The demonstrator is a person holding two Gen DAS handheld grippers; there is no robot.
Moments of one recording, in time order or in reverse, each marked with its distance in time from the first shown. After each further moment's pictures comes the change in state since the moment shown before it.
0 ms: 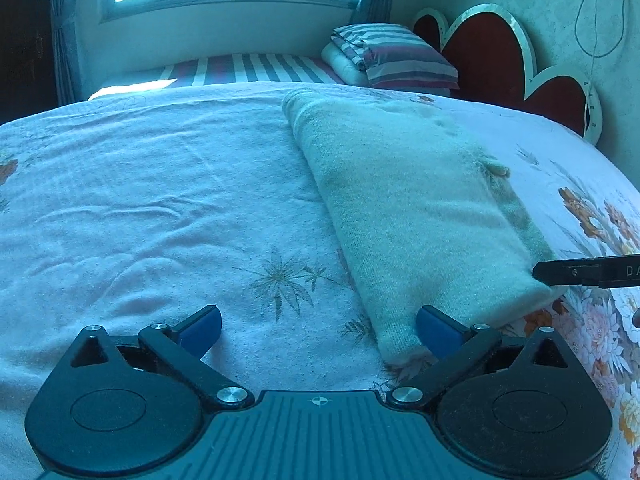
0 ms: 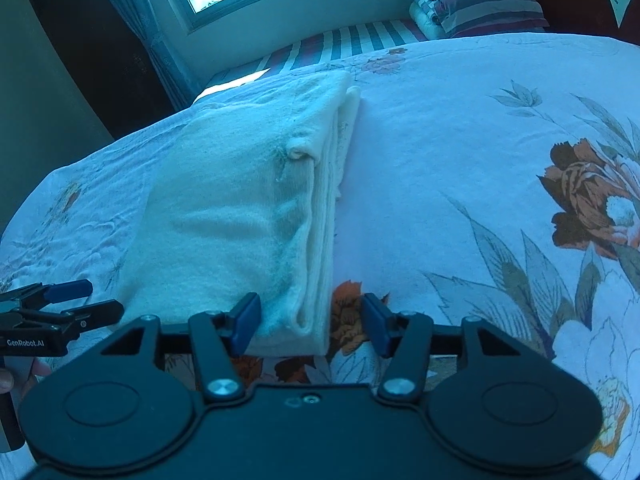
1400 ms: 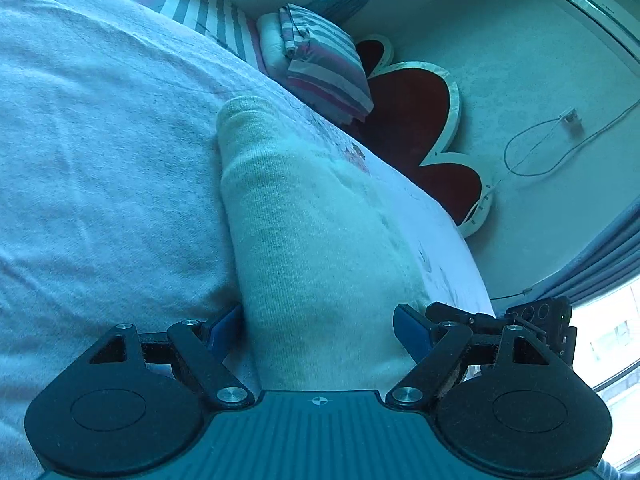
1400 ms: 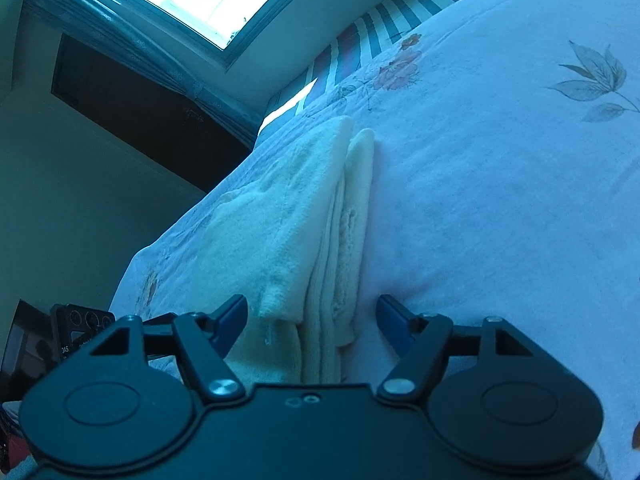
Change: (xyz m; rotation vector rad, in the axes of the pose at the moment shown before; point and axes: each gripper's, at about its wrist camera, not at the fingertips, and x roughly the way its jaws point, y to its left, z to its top) left arm 0.124 0.050 0.081 -0.369 0.084 -0.603; right arm 0.063 -0.079 0.085 0.271 0.022 0.403
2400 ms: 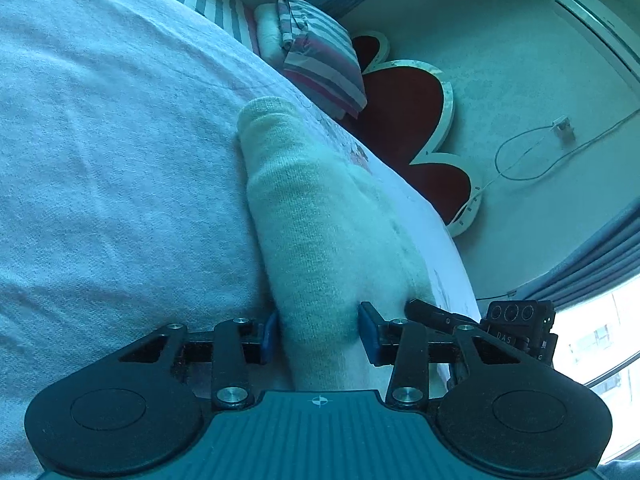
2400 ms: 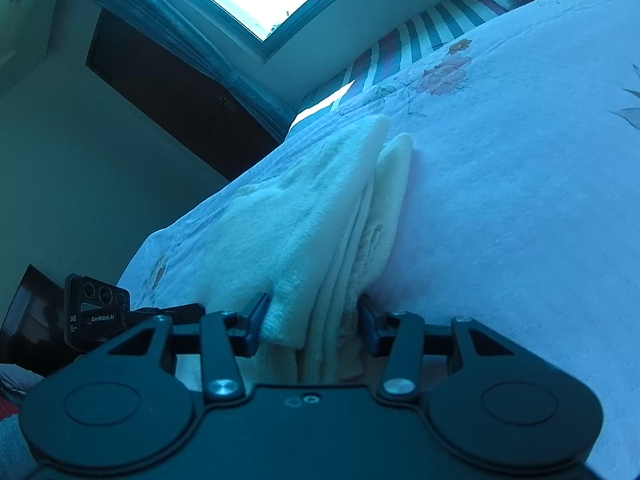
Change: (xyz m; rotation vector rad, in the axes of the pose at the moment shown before) left arm -0.001 0.031 0.006 -0.048 0.017 -0.061; right arm 0.016 0.000 0.003 -0.125 -0.001 0.057
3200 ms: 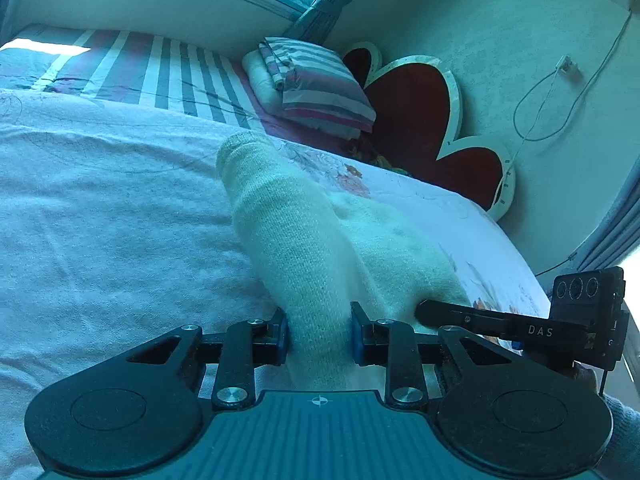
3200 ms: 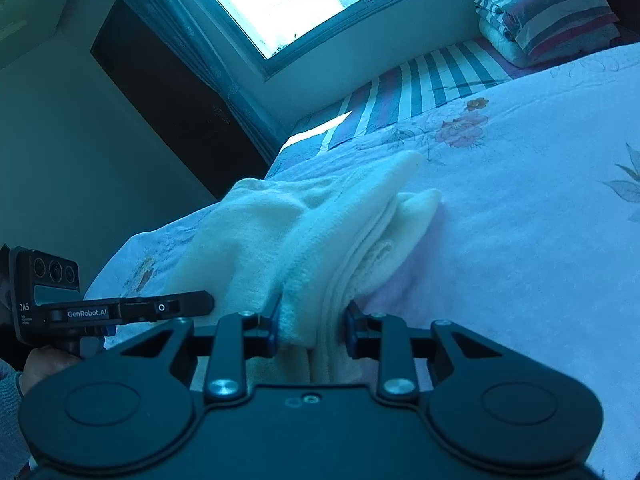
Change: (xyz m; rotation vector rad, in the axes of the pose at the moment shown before) left arm -0.016 -0.086 0.002 0.275 -0.092 0.215; right arm -0.023 0.052 -0.010 -0.121 -0.088 -0.097
